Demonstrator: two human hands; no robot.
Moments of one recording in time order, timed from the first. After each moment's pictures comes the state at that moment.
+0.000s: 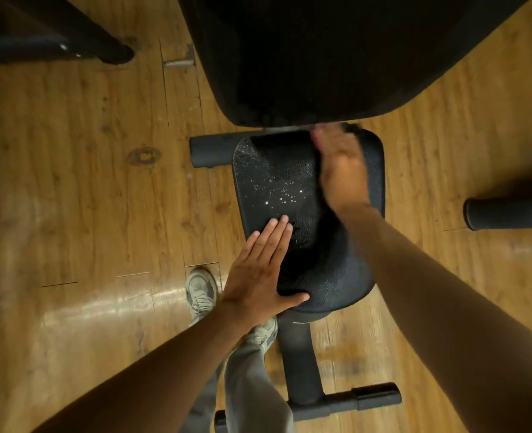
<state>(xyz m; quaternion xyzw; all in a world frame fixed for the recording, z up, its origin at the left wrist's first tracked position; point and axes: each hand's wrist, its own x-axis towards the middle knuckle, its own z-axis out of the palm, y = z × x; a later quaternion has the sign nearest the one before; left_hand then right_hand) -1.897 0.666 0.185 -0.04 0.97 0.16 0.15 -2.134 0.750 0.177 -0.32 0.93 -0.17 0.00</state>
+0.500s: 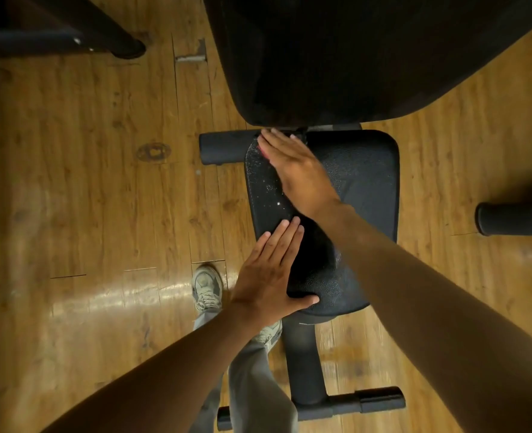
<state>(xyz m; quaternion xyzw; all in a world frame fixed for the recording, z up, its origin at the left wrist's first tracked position) -1.896 0.666 0.180 -0.04 0.97 0.17 0.15 -2.100 0.683 0.171 -0.46 0.86 -0.20 0.04</state>
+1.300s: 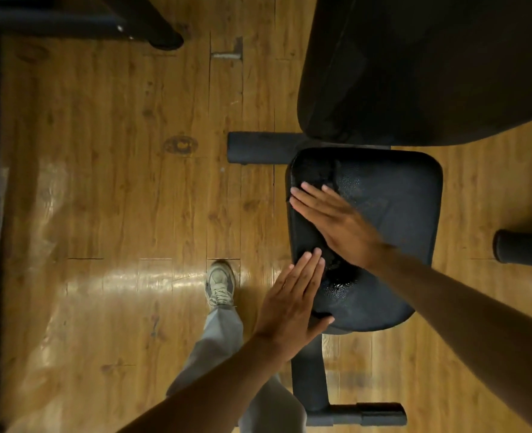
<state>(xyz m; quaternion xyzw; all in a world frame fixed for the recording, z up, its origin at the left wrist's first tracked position) -1.853 0.675 0.176 -0.08 0.98 0.16 0.12 -2.072 0.726 0.175 -0.63 0.75 -0.16 0.09</state>
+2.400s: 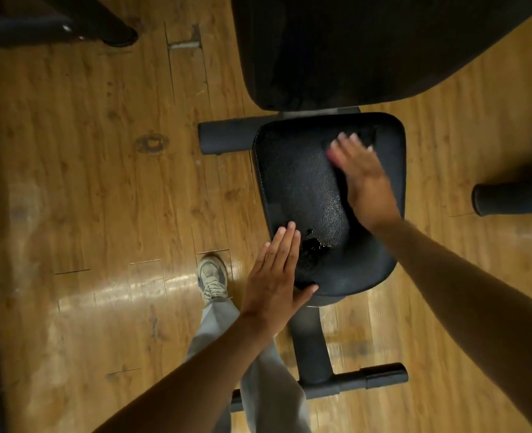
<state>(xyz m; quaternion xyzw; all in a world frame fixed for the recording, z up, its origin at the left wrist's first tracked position) -1.850 0.679 0.175 -0.08 0.97 0.17 0.13 -2.096 0.794 0.177 -0.39 0.90 -0.15 0.07</state>
